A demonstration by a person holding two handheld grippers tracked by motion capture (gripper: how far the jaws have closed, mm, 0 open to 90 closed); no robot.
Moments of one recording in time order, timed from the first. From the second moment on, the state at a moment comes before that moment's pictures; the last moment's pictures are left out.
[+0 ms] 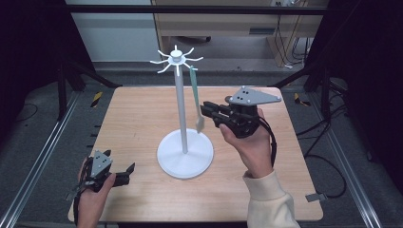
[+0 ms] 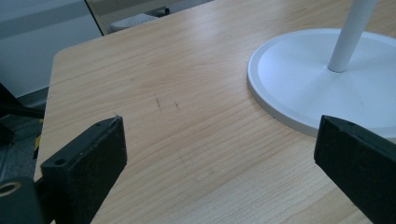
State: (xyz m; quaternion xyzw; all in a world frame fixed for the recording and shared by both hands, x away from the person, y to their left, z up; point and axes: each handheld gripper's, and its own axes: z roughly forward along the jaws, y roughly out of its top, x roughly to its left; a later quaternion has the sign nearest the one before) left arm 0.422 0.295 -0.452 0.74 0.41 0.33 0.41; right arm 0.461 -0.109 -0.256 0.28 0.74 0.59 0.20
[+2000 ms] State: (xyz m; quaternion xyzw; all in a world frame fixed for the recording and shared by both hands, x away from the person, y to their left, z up) left arm 0.424 0.295 -0.452 0.75 0.41 0.33 0.40; right arm 0.497 -0.206 -0.328 0.44 0.70 0.45 0.33
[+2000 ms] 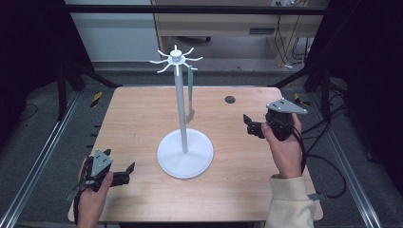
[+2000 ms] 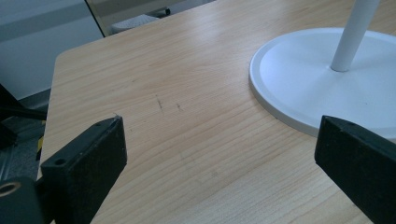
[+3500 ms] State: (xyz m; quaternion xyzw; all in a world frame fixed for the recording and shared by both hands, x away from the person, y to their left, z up) left arm 0.430 0.301 -0.455 0.75 0.42 0.33 0.41; right arm 0.531 -0.202 -0.445 0.47 0.75 0.39 0.24
